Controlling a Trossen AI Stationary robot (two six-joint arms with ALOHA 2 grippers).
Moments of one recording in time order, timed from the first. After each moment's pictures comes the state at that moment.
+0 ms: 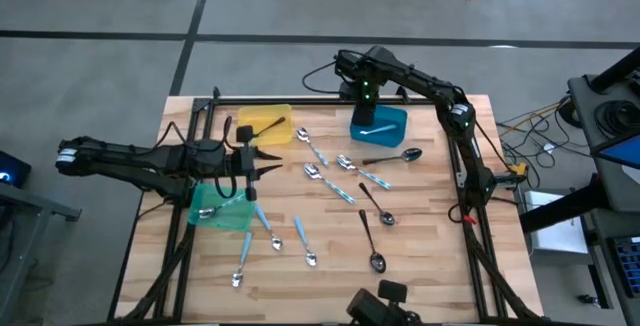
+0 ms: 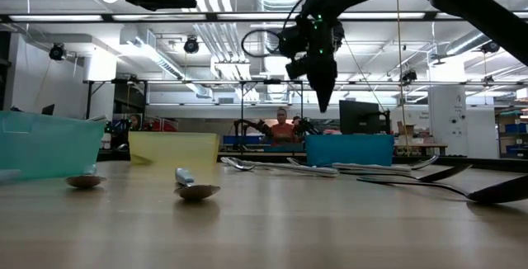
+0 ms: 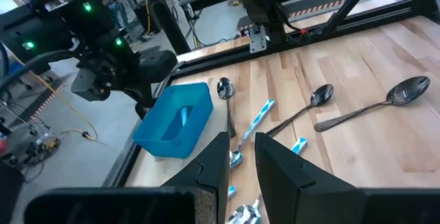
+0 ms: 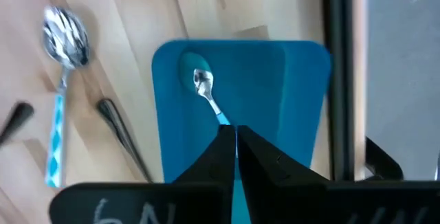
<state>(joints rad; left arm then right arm) -0.06 0.86 0.66 -0.07 -0.26 0.27 -0.63 2.17 2.12 -1.46 0.00 -0.42</state>
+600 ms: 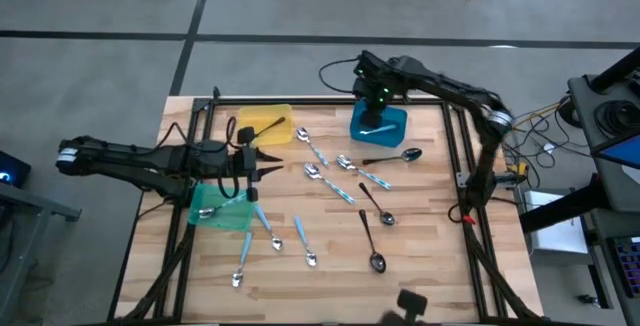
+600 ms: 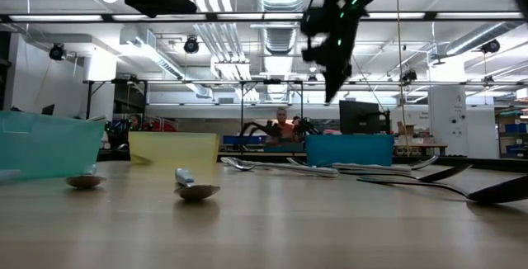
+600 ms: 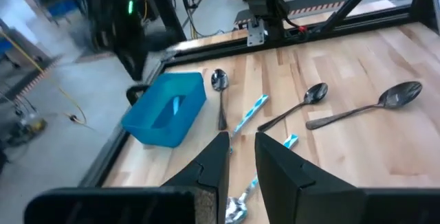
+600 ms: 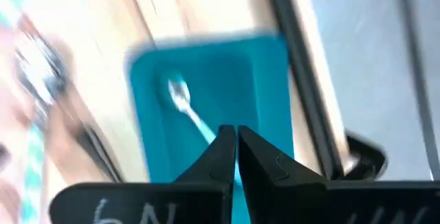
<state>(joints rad) -0.06 0.88 0.66 -0.09 -0.26 0.18 -0.63 1.81 1.66 -1.04 0.04 -0.30</state>
